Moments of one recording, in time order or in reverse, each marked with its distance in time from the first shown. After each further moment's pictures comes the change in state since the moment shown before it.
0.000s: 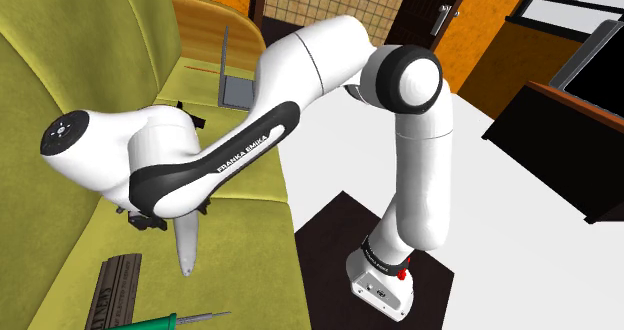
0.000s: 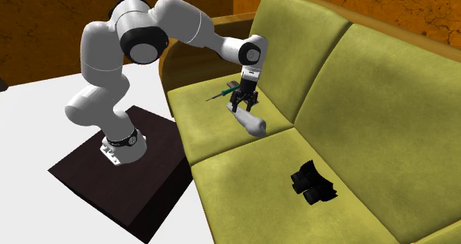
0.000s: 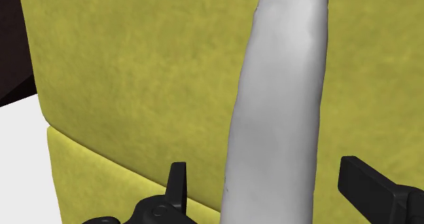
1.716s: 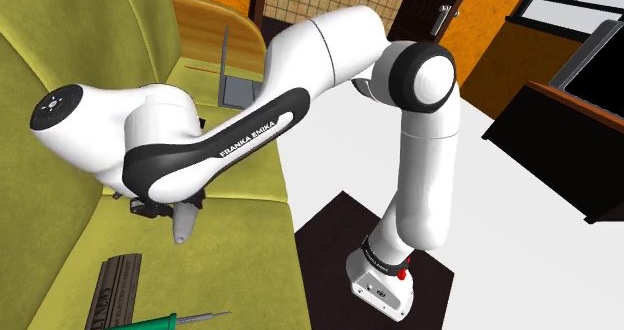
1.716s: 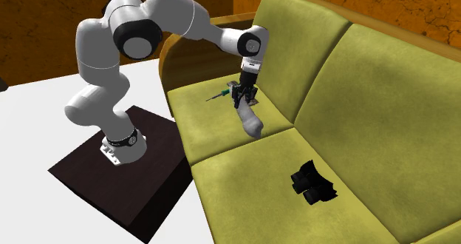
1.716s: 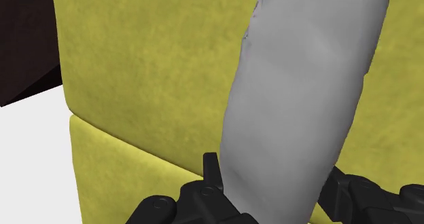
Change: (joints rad) arm -0.014 -0.058 0.022 0.021 0.038 -0.059 -0.036
